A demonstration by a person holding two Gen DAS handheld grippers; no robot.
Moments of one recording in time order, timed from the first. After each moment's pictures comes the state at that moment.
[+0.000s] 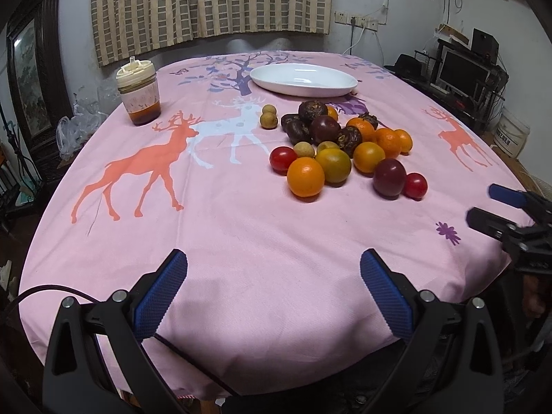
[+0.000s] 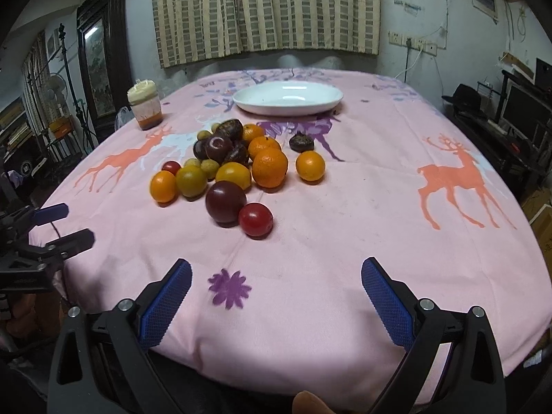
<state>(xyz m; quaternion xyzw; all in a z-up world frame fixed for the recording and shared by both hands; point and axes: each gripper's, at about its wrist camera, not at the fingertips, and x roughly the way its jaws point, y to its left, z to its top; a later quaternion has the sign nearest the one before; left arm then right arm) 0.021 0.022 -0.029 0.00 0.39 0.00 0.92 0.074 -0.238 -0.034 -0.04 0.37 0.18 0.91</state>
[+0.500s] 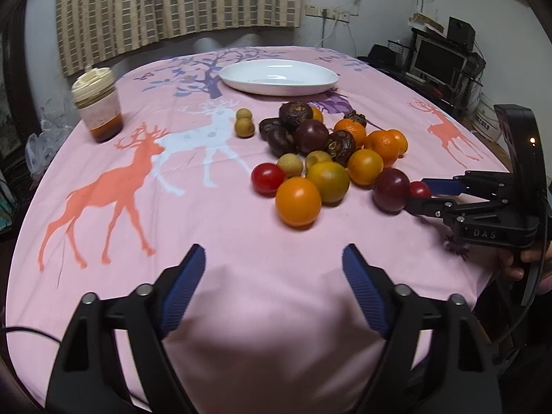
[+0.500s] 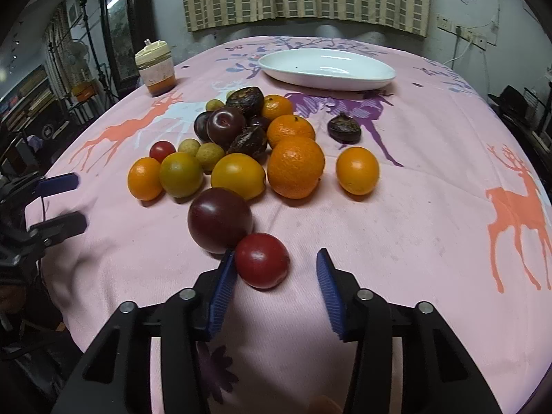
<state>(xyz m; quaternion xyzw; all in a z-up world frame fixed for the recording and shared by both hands) 0.075 0.021 -0.036 0.02 0.40 -0.07 0.91 0.145 -0.205 -0.063 -0.08 0.42 0.25 0.87</state>
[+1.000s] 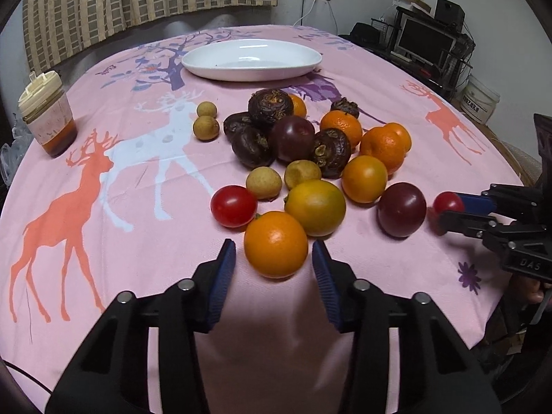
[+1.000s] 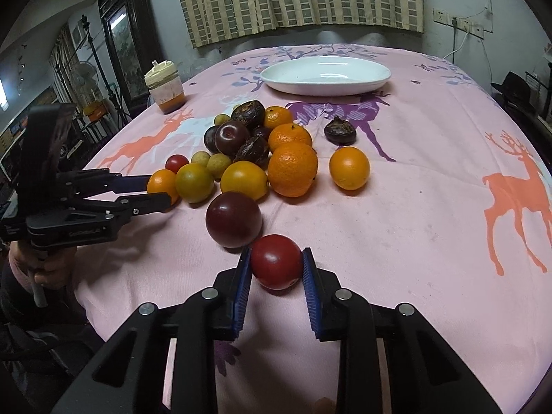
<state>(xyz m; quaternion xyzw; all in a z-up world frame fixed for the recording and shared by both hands) 0.134 0.001 -0.054 0.03 0.44 -0.12 0.89 0.136 -0.230 -0.052 -0.03 0.42 0.27 0.87</state>
